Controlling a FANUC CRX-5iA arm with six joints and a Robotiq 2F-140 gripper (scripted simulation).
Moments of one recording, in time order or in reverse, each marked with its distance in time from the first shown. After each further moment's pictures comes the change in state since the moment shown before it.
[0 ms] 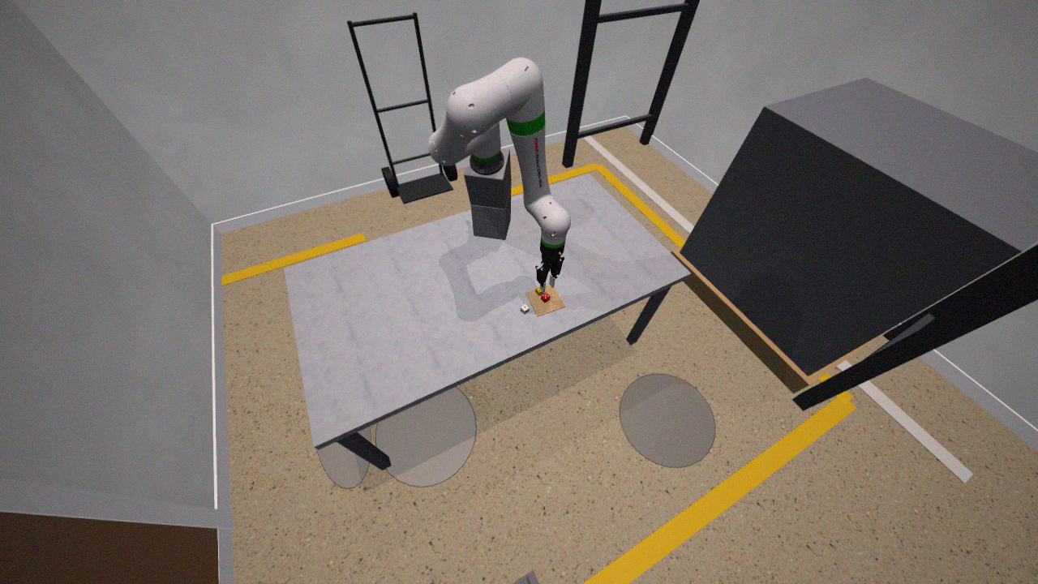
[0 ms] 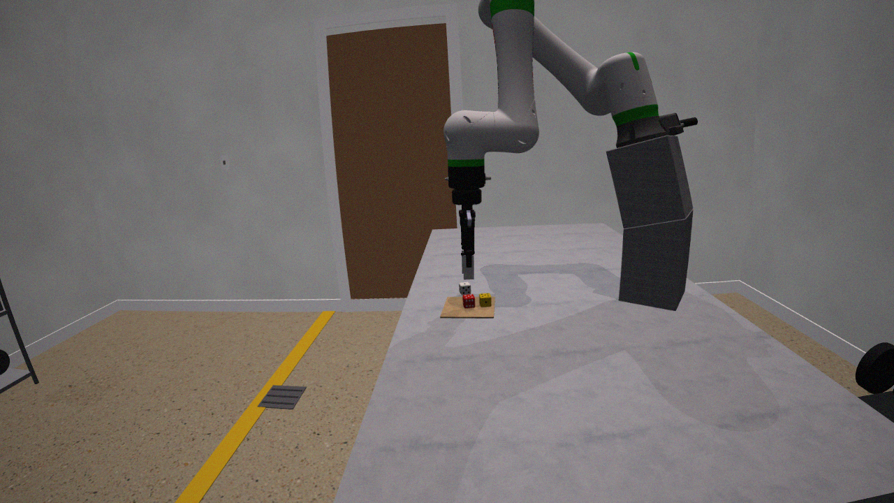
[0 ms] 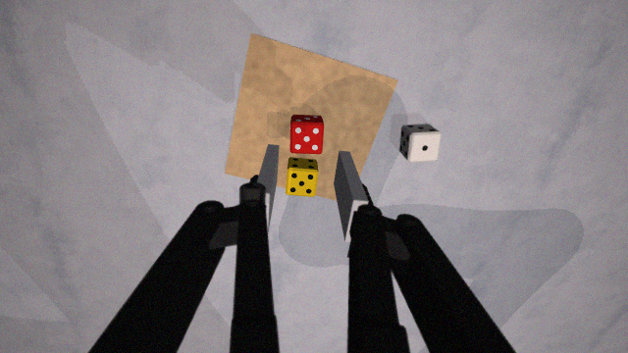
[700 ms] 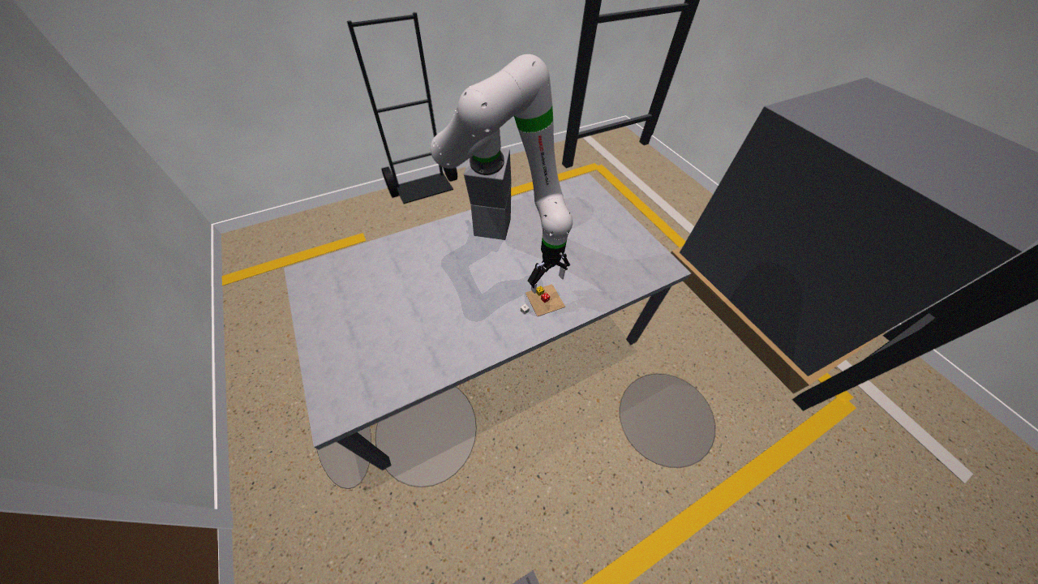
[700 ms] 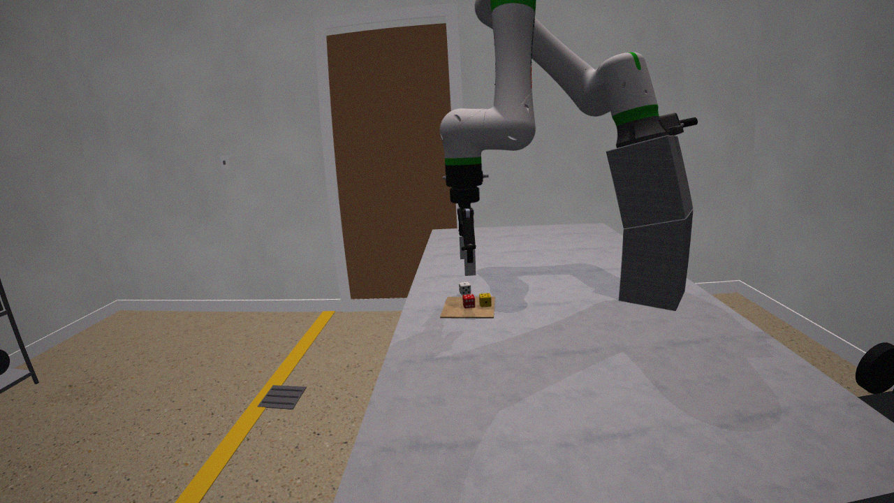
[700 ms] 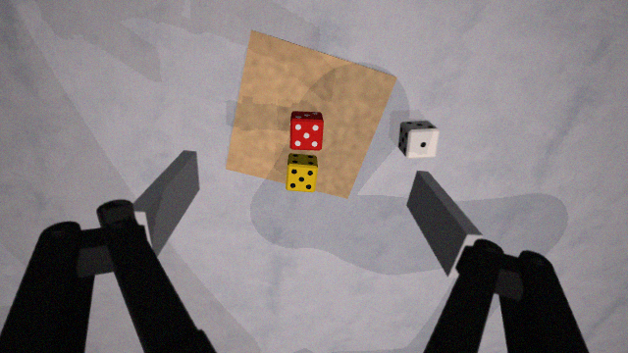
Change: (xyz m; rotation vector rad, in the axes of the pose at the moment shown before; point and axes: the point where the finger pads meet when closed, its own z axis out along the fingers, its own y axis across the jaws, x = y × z) arm 0.001 0.000 -0.005 -0.001 -0.024 -0.001
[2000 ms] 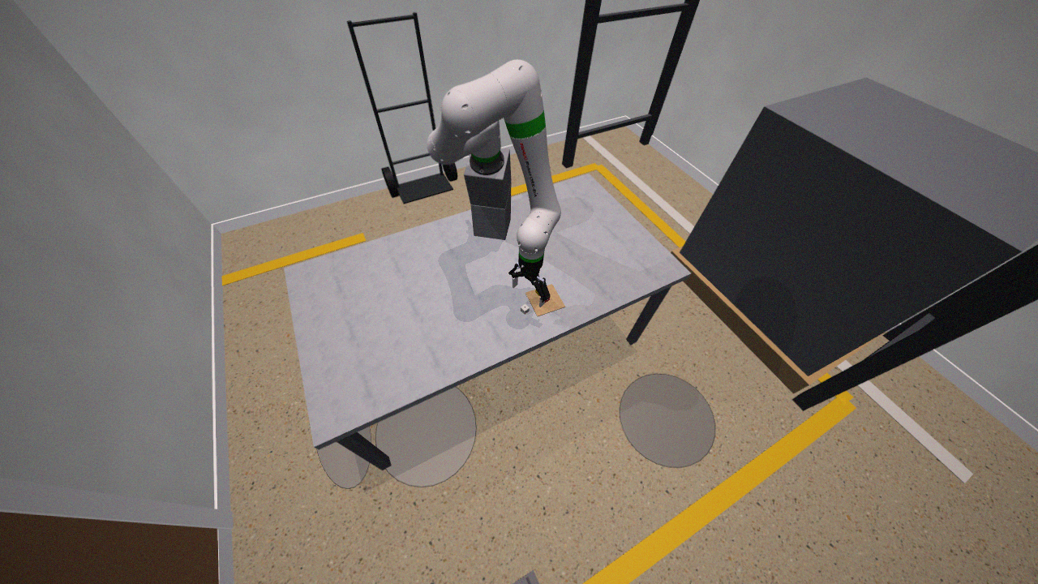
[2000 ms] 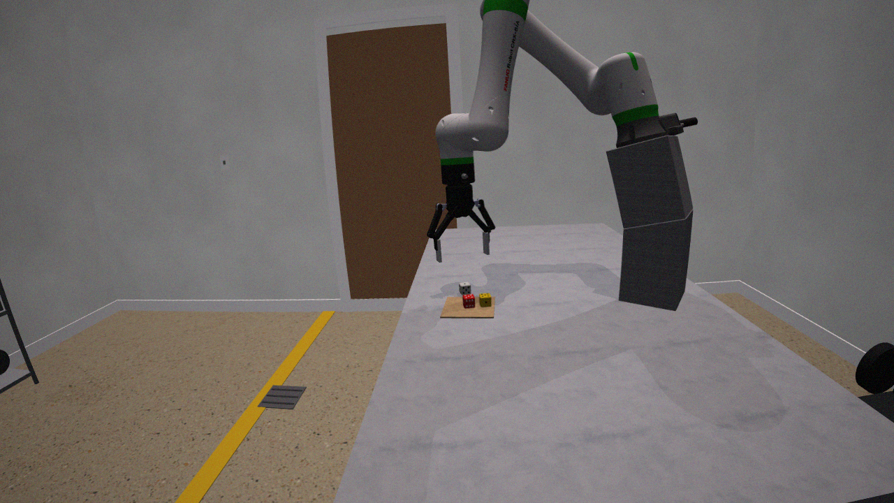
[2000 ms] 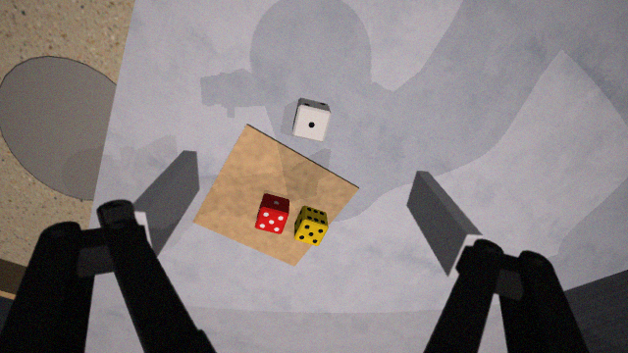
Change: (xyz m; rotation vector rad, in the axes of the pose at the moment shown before) arm 0.003 0.103 0.005 0.005 -0.028 1.286
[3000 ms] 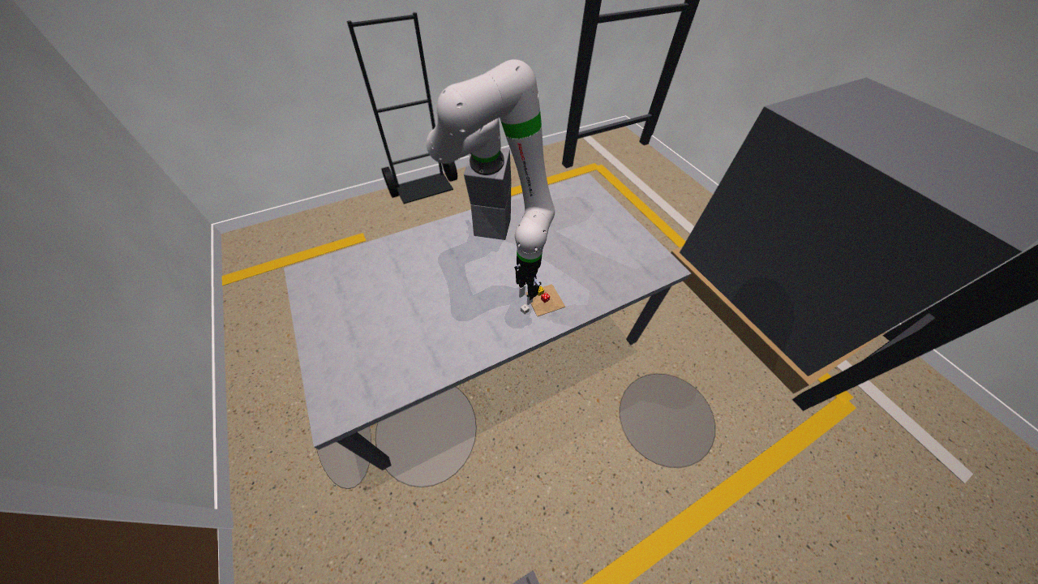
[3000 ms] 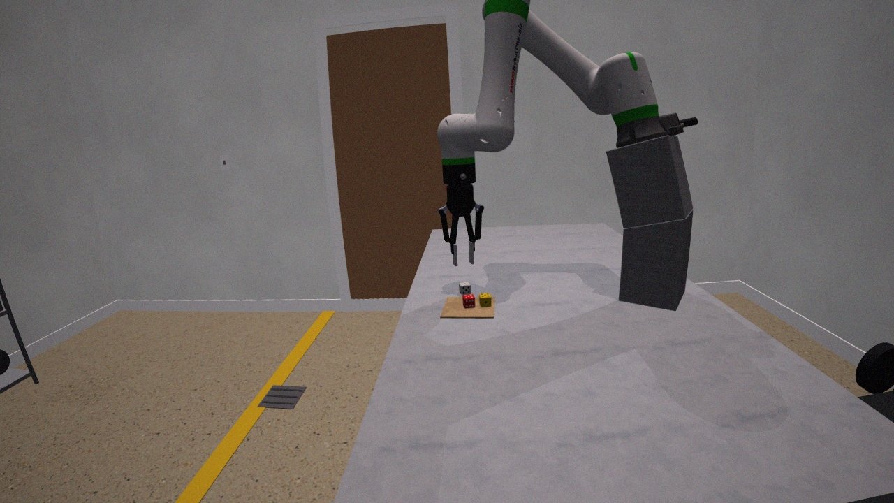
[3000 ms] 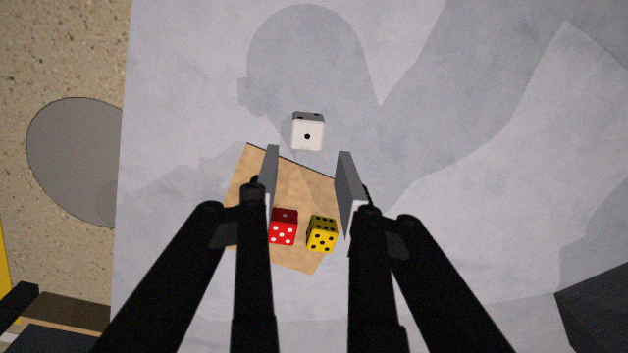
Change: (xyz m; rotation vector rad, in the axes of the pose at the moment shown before) arm 0.010 0.004 0.000 0.009 0.019 0.132
